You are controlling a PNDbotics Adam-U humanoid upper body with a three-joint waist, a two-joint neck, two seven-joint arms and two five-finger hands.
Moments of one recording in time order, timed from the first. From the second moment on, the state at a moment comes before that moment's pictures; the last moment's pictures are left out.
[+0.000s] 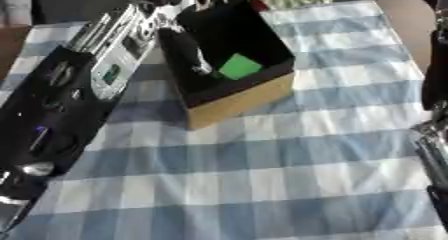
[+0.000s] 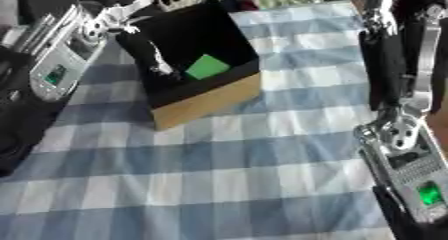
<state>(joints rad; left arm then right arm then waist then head) -1.19 0.29 -0.38 -1.30 -0.91 0.31 -0.50 -0.47 -0.40 0.15 -1.98 0.01 -0.01 -0.62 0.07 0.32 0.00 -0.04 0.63</state>
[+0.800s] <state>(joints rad) -0.98 0.31 -0.06 -1.66 -0.69 0.25 -0.27 -0.50 -0.43 0.14 -1.98 0.01 0.00 -0.61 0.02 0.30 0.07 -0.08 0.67</state>
